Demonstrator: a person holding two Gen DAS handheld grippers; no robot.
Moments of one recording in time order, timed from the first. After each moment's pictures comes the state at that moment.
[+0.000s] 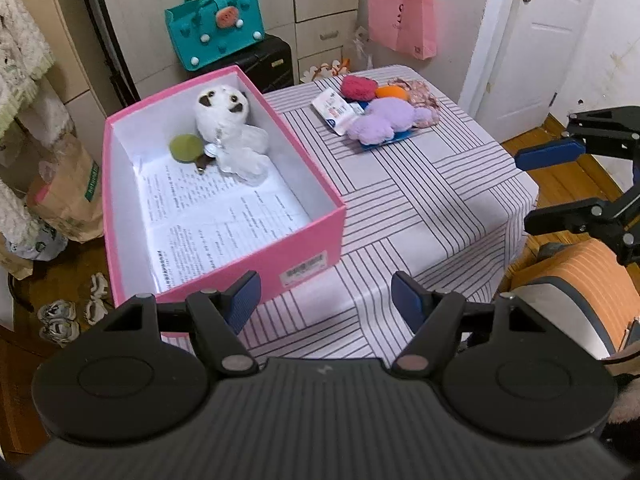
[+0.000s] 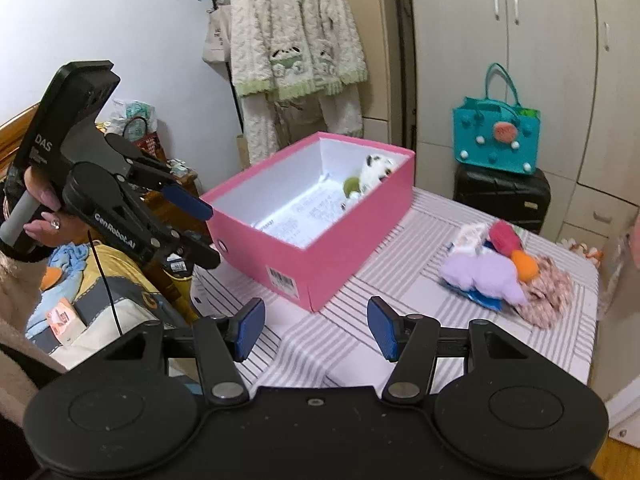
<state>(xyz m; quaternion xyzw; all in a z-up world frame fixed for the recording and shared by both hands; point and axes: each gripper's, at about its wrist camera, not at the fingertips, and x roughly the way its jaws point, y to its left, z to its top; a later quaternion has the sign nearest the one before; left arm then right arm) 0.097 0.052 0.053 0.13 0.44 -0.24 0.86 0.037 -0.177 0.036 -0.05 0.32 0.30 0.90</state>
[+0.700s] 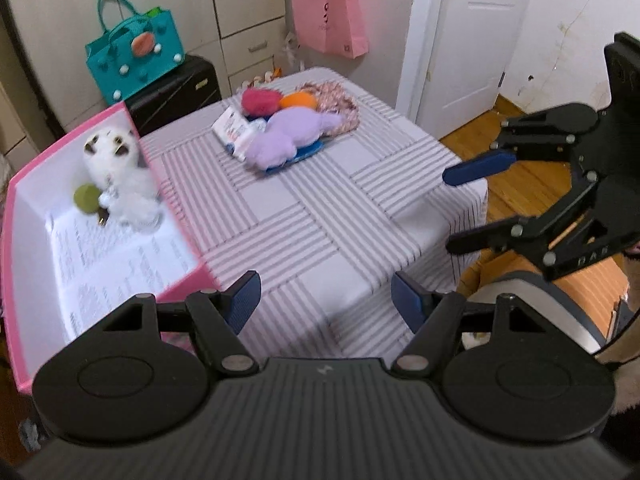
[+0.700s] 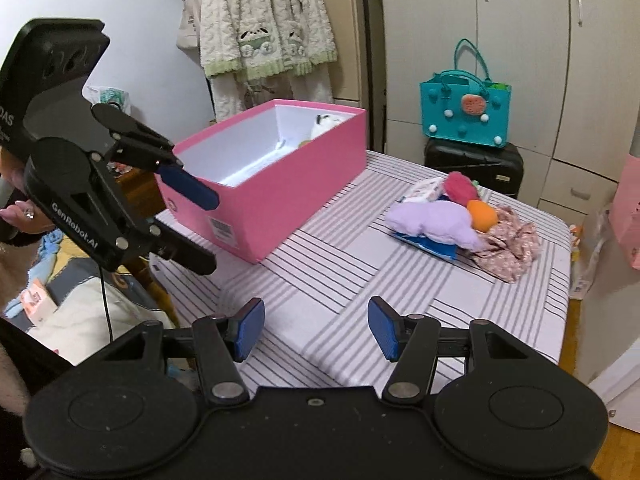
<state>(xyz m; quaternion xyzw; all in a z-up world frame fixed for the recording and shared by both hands) 0.092 -0.038 0.026 0.16 0.42 -0.32 0.83 0.042 -0.228 -0.014 -0.05 0.33 0.27 0.90</state>
